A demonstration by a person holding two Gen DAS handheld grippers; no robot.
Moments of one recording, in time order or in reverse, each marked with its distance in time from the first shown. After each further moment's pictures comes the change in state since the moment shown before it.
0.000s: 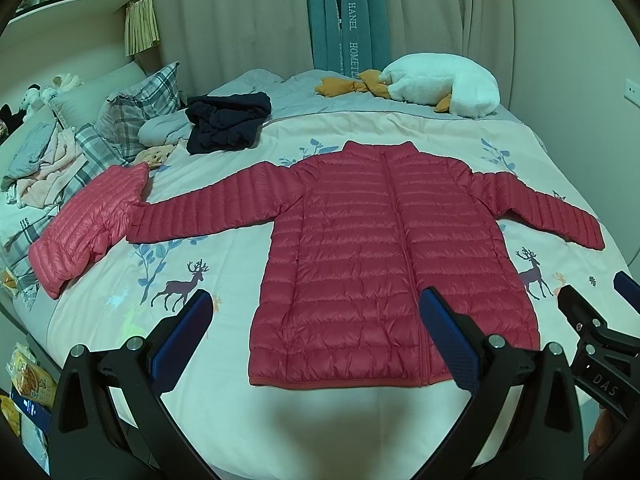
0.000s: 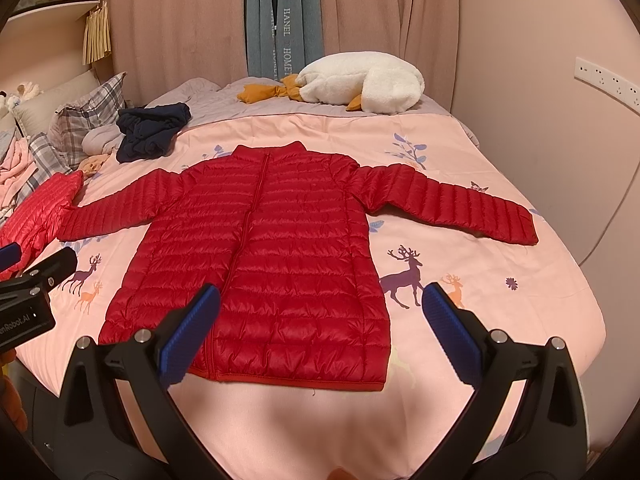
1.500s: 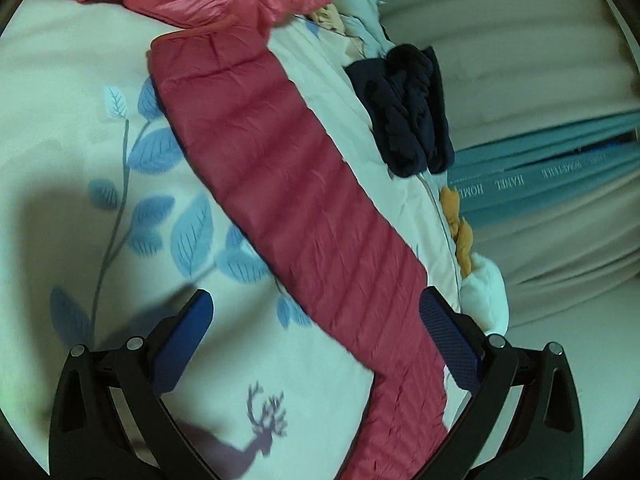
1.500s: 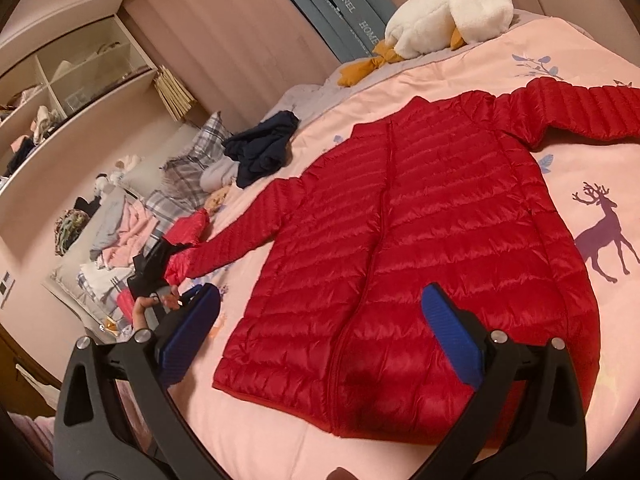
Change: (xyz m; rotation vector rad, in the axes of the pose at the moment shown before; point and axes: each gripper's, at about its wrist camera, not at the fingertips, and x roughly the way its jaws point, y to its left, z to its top) left arm 0.295 0.350 -0.016 -1.136 0.078 -0.397; right arm 0.117 0.010 -0.016 0.265 0.069 0.622
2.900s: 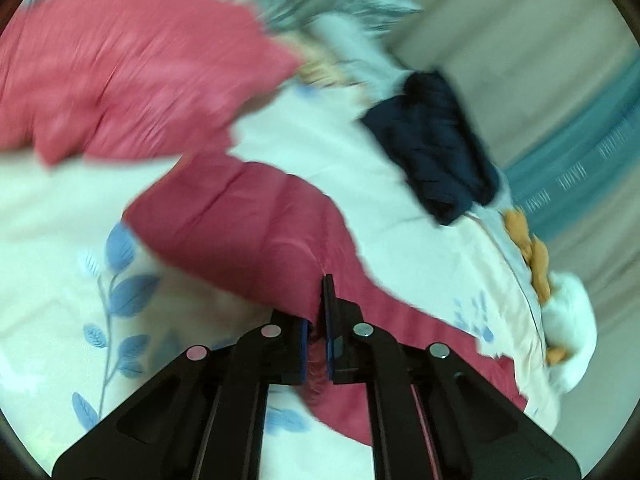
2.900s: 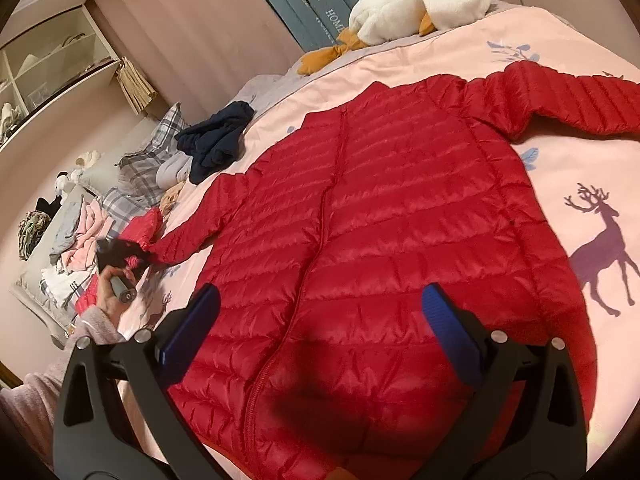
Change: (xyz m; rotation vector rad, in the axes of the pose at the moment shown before) left arm 0.026 -0.103 0.042 0.285 -0.211 0.331; right arm 0.046 -0.043 0.014 0.017 0.022 -0.128
